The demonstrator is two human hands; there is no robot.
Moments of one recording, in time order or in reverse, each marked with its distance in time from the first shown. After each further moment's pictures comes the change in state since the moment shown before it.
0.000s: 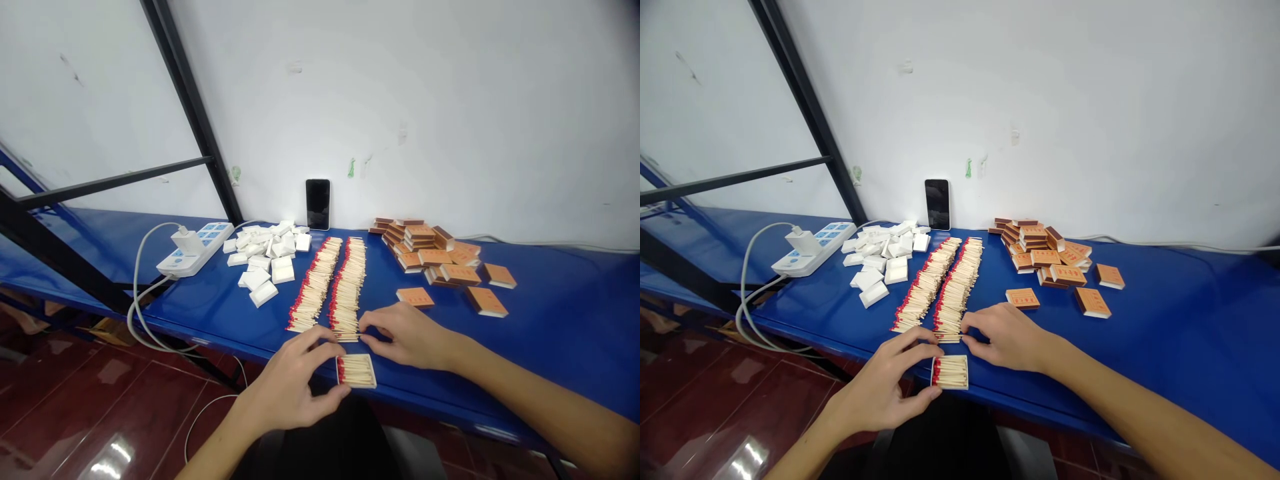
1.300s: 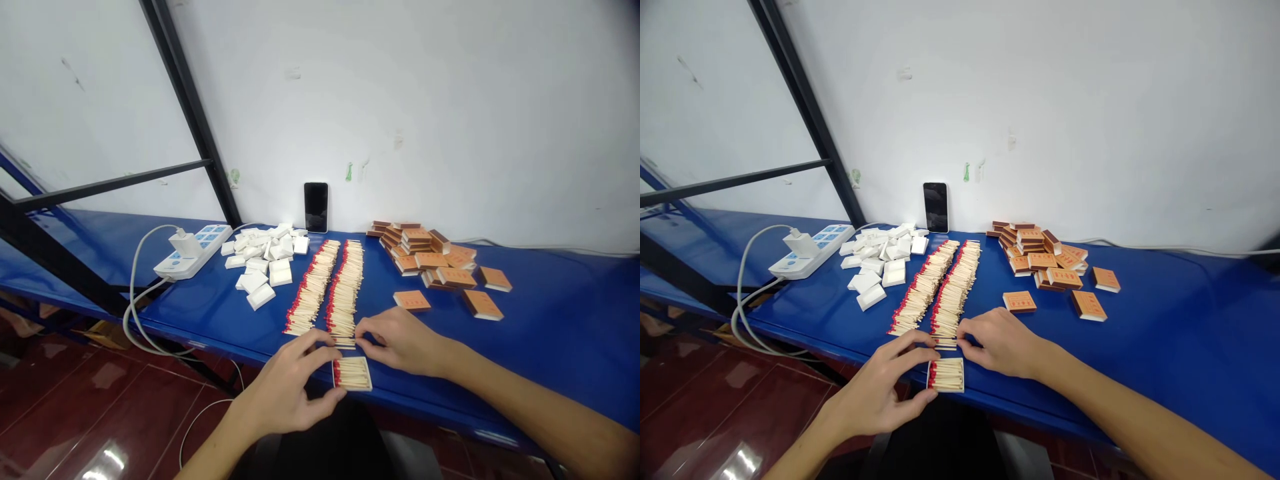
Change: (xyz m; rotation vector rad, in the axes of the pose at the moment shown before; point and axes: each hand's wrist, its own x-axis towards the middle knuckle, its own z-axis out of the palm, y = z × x) left_hand 0.001 -0.002 0.001 0.007 0.018 0.043; right_hand 0.000 0.000 0.007 -0.003 0.036 -0.022
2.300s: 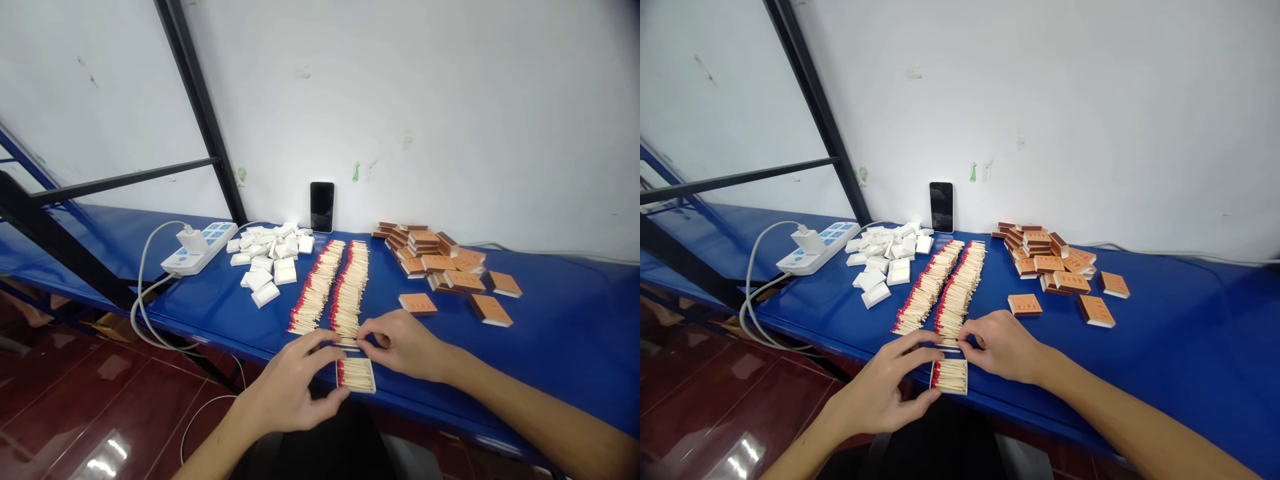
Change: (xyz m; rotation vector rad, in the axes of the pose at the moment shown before) left_hand 0.000 0.002 0.000 0.024 0.024 0.000; right_hand 0.003 -0.004 0.006 0.100 0.098 0.030
